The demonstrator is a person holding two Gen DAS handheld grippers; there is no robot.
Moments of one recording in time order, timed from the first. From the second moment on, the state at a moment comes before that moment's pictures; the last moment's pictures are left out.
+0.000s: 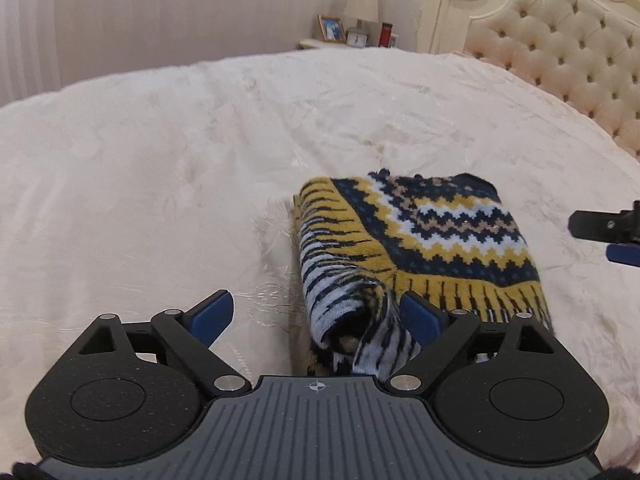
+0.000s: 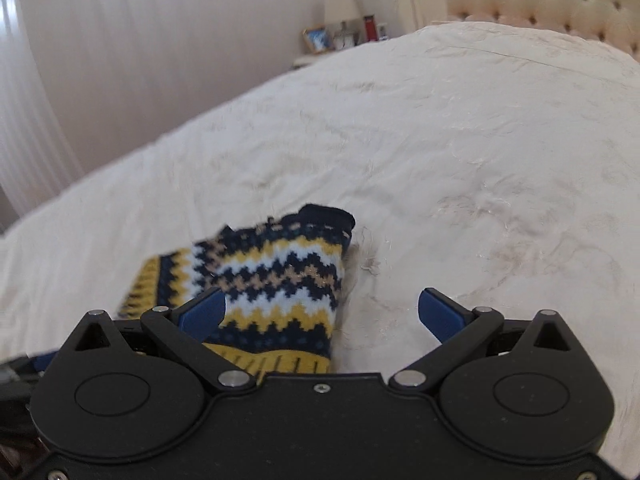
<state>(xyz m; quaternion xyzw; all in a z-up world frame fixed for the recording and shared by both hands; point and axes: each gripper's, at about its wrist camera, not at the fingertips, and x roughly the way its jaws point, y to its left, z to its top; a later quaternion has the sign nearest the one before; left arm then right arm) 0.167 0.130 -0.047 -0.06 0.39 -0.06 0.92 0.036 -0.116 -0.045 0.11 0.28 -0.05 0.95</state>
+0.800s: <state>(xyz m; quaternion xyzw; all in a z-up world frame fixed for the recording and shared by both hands) 0.109 0.131 -0.027 -0.04 0.41 -0.03 0.91 -0.053 -0.056 -0.053 0.08 0.27 -0.10 0.95</state>
